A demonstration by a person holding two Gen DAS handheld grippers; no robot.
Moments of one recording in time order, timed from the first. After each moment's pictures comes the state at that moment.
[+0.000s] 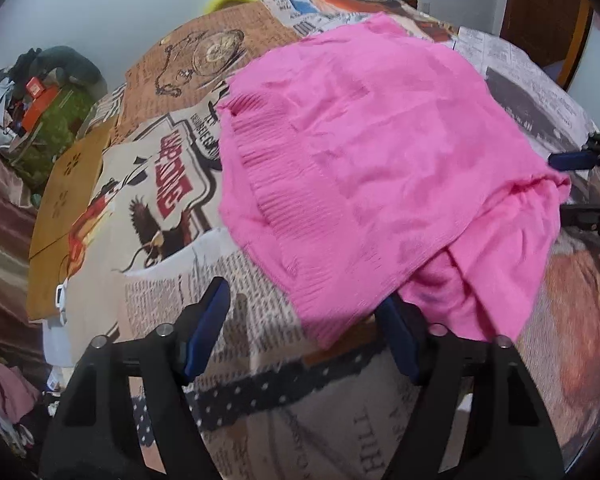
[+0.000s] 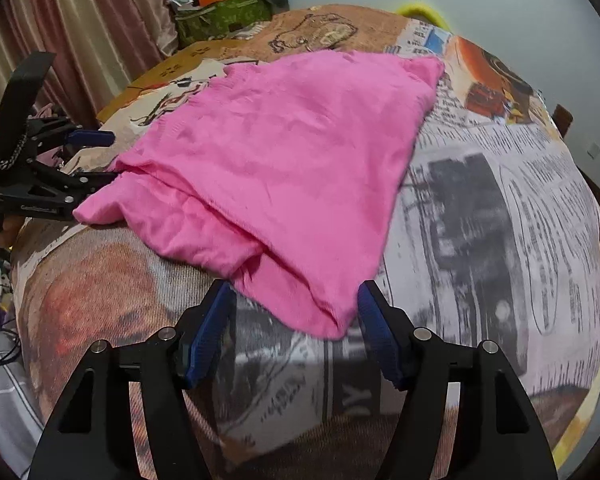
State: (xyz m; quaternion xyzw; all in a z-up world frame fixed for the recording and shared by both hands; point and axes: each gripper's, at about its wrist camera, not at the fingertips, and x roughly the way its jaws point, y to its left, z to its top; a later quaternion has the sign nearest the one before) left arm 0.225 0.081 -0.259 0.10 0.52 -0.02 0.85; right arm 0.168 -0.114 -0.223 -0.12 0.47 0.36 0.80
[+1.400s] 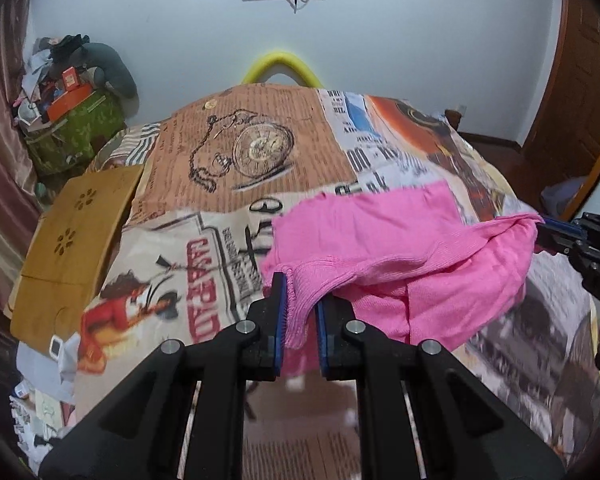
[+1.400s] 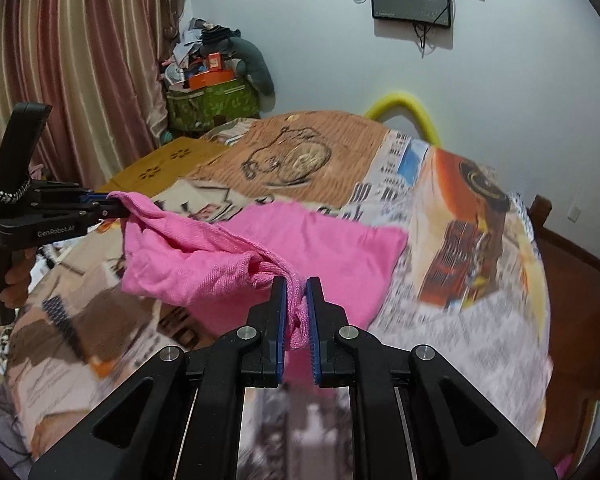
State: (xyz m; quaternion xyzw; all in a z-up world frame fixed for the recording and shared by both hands) left arm 0.341 0.125 -0.168 -0.01 0.41 0.02 0.91; right arm 0.264 -0.094 -0.132 -0.09 0.33 0.34 0.88
